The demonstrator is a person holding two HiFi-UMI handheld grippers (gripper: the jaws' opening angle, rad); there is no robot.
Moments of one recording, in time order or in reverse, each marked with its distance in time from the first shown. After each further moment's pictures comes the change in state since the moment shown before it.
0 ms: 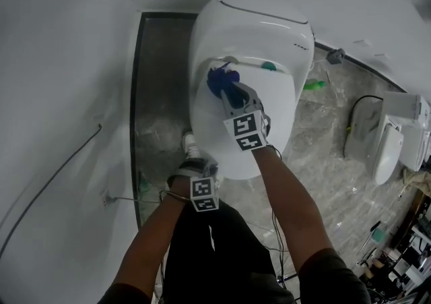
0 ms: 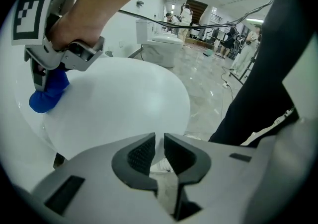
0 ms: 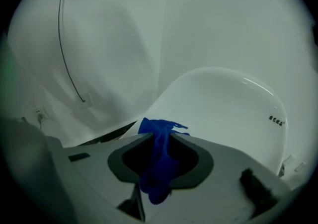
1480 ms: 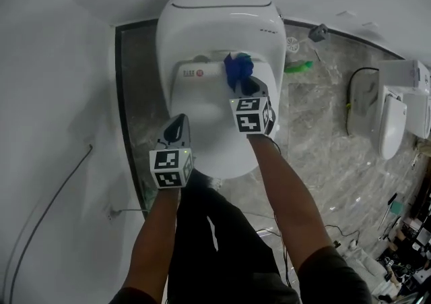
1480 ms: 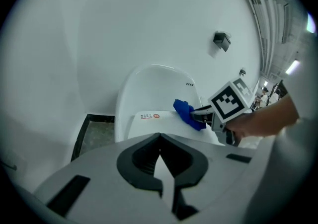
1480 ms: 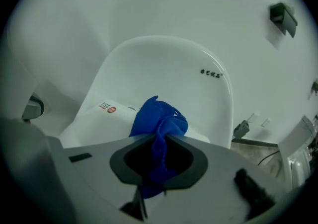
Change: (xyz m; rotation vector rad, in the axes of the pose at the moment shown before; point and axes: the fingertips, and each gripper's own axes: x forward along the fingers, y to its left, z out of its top) left arm -0.110 0.213 0.020 -0.999 -0.505 0.509; right arm -0.034 -0.116 -0.086 0.313 0.221 -0.323
